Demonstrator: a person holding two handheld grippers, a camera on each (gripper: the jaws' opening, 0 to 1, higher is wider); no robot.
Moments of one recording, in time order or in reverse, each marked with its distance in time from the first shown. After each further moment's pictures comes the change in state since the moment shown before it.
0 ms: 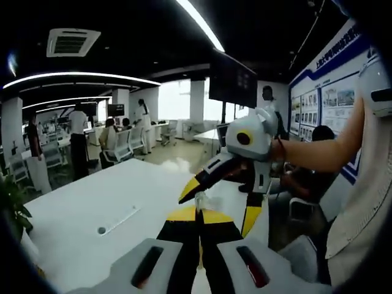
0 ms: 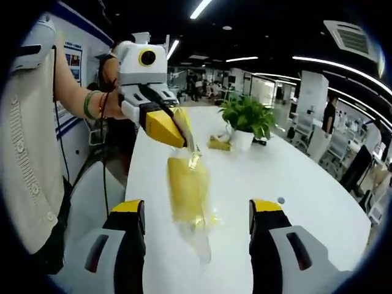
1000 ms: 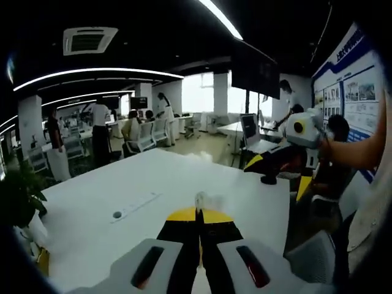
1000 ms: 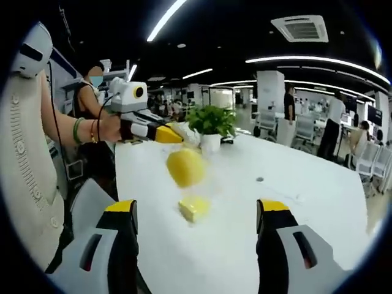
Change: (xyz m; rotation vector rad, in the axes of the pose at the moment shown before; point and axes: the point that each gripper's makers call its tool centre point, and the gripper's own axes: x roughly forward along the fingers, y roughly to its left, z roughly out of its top) left arm -0.006 0.011 -0.030 0.002 0.033 0.175; right arm -0.083 0.017 -0.046 0.181 -0.115 -0.249
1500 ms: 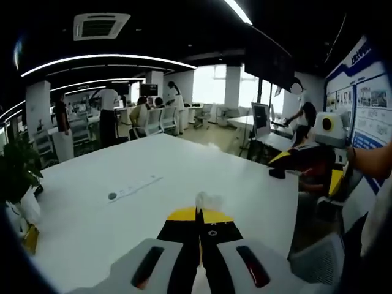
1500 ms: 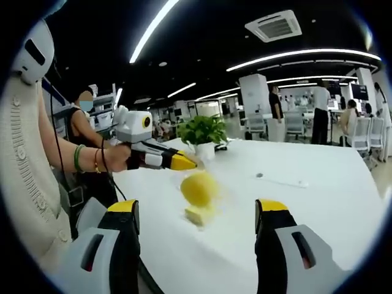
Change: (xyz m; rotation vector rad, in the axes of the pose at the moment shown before) left arm 0.035 0.002 -0.053 -0.075 0.064 0.077; right arm -0.011 0.020 -0.026 0.176 -0.149 -0.066
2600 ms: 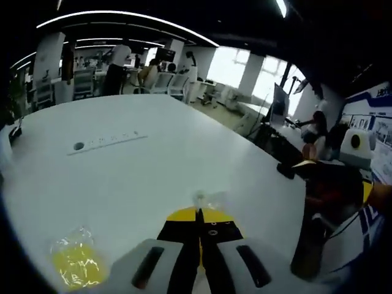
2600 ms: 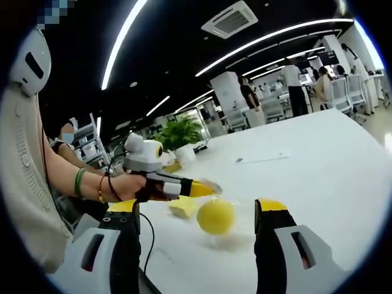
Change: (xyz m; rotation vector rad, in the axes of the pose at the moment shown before) left arm 0.126 -0.032 -0.082 -0.224 0.162 0.000; right arm -0.031 -0.063 -0.056 0.262 -0.092 -0.097
